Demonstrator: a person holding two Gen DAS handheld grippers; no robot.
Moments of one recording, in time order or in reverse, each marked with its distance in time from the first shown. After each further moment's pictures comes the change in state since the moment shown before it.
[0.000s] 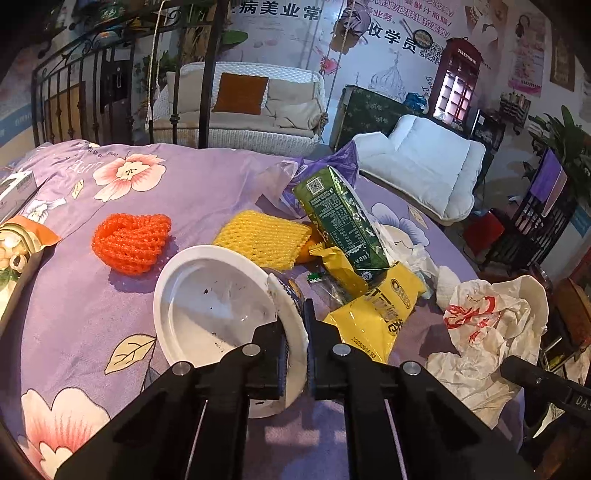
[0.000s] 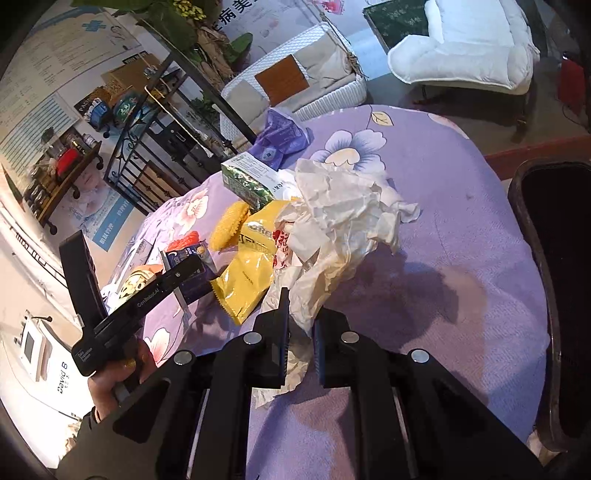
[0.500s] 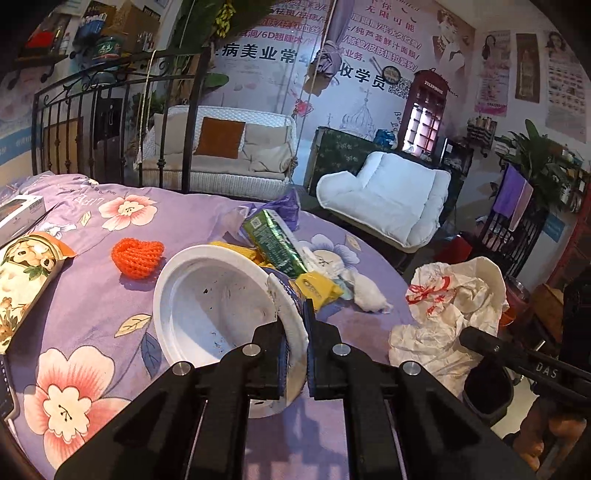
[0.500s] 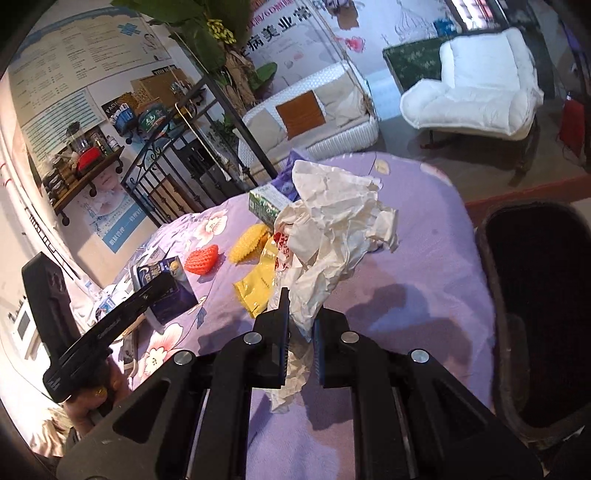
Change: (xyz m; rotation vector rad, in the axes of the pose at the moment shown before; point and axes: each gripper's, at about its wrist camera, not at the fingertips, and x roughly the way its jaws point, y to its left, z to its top) left arm -0.090 -0.049 -0.030 0.037 -0.166 -0.089; right arm -0.081 0.000 -0.020 -0.114 -0.165 -0.007
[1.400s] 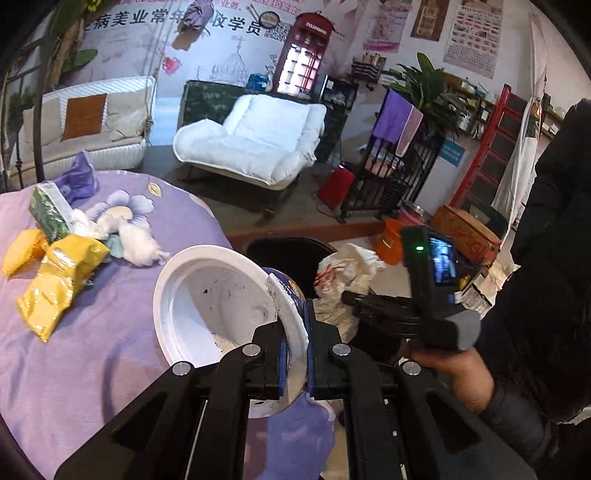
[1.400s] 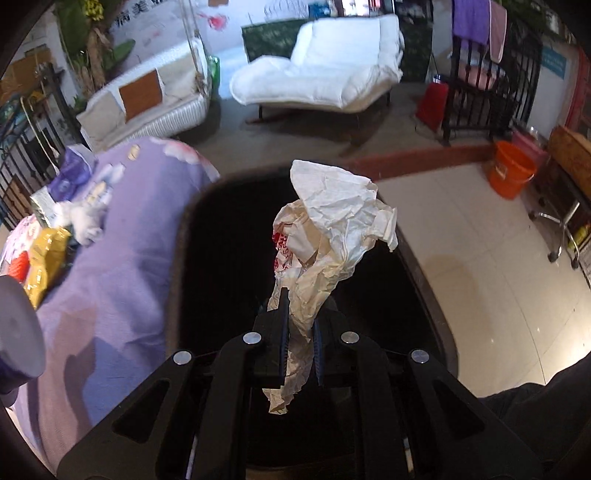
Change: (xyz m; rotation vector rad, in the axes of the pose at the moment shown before) left arm 0.063 -0.158 -0.028 0.189 0.211 -0.439; right arm -0.027 -0.217 -0.001 0.135 0.174 -0.607
